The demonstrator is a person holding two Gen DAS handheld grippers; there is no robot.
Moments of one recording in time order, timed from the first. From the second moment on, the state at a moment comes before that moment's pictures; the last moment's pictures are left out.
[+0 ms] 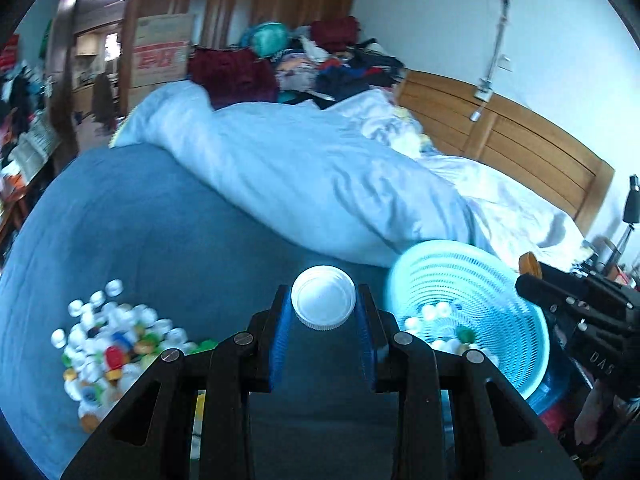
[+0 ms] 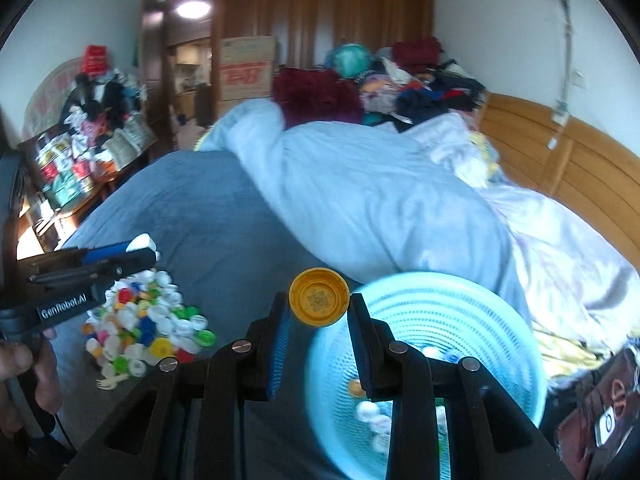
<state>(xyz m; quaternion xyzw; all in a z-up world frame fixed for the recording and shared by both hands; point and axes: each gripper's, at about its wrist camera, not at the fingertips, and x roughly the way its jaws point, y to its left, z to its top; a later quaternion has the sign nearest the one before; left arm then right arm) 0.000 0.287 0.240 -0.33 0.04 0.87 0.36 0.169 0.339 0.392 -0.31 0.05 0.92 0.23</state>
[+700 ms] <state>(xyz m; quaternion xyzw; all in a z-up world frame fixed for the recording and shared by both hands) 0.057 0.448 0.215 -0.41 0.15 0.77 0.47 0.240 0.428 0.360 -0.35 0.12 0.89 0.26</state>
